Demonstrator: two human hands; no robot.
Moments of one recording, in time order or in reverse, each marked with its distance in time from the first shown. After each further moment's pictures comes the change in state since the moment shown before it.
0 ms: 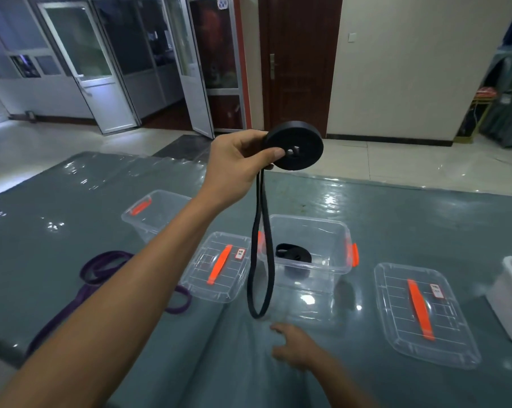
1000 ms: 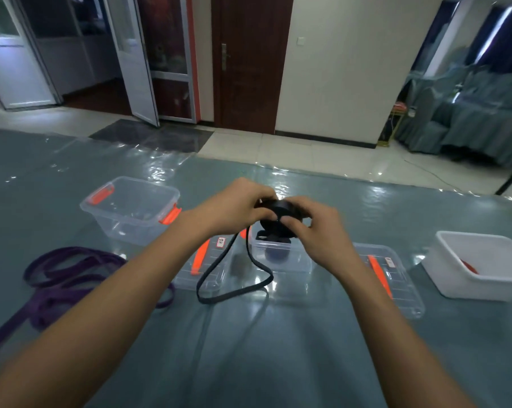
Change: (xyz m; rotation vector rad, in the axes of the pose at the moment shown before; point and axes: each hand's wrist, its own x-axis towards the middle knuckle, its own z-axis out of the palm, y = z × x) left_hand -0.059 -0.051 -0.061 0.439 -0.649 0.093; right_hand -0.108 -0.207 -0.131 -0.003 0.867 -0.374
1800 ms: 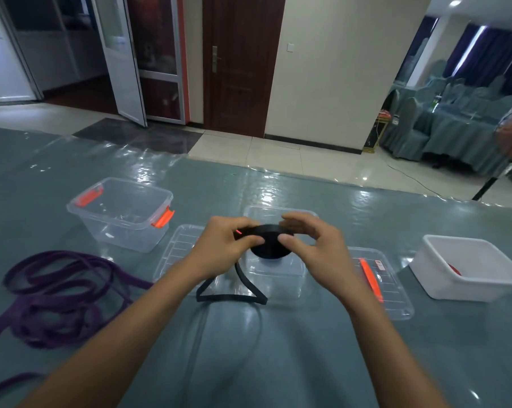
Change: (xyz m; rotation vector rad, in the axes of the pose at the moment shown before) left_hand -0.059 -0.019 0.051 -0.550 0.275 -0.155; right_hand -0.028 -0.007 0.008 0.262 -0.018 0.130
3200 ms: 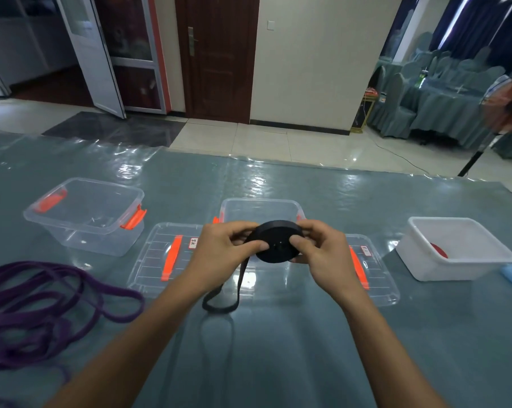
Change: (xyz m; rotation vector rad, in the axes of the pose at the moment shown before) left_hand 0.019 0.012 0.062 -0.139 0.051 -0.132; right_hand -0.003 0.045 -0.038 0.182 0.168 0.233
